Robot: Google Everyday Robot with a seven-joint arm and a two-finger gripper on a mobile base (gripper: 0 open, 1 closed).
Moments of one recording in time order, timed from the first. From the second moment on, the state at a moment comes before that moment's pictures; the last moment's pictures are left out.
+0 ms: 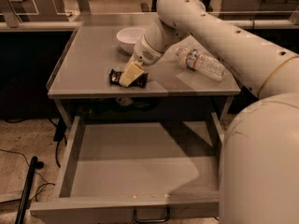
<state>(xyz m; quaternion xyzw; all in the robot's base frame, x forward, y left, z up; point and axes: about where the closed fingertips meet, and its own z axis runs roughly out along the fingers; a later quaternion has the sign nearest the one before) 0.686 0.059 0.827 -0.62 0.72 0.17 0.27</state>
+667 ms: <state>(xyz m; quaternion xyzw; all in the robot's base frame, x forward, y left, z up) 0.616 0.015 0.877 -0.61 0.70 0.14 0.35</state>
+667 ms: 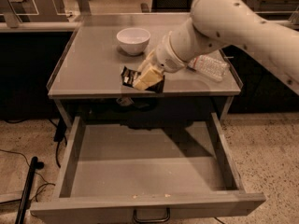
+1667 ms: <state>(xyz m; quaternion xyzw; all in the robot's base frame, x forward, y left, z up) 0.507 -0.056 0.825 -0.58 0.70 0.15 0.38</state>
